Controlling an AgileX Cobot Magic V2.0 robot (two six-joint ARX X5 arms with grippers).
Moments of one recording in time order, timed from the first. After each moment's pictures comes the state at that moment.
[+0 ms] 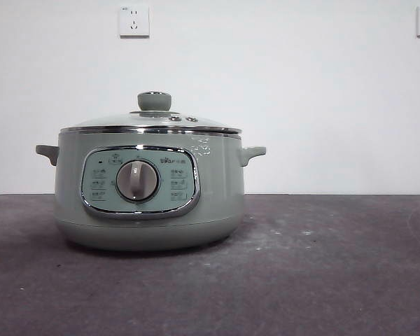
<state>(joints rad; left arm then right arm) -0.39 1.28 1.81 -1.34 0.37 0.20 0.64 1.20 1.80 -1.35 -0.31 -0.06</state>
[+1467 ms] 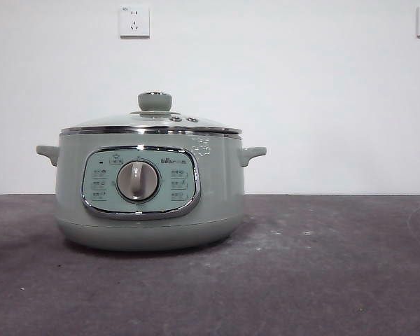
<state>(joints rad) 0.04 0.34 0.43 -0.01 0.30 0.22 0.64 1.19 1.80 -1.35 -0.31 -0.06</state>
